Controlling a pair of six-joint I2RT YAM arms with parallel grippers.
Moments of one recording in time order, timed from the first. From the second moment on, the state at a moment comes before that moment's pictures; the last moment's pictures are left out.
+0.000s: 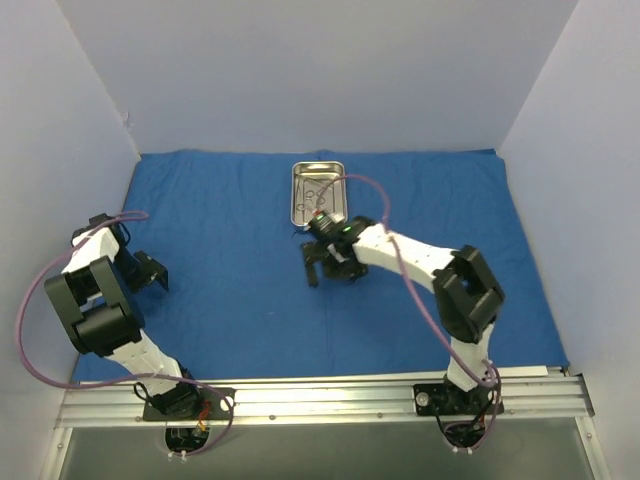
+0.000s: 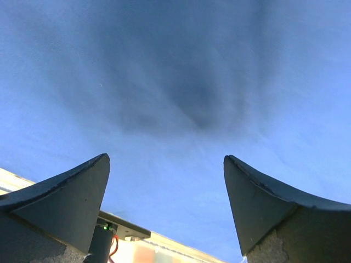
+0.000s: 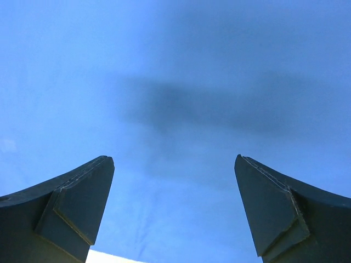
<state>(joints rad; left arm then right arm) 0.47 1.76 1.17 -1.00 -0.08 -0.48 0.85 1.89 1.37 -0.75 0.12 0.55</state>
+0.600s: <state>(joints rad) 0.27 1.91 1.30 -0.91 0.03 -0.46 0.09 1.82 1.29 -0.74 0.20 0.42</state>
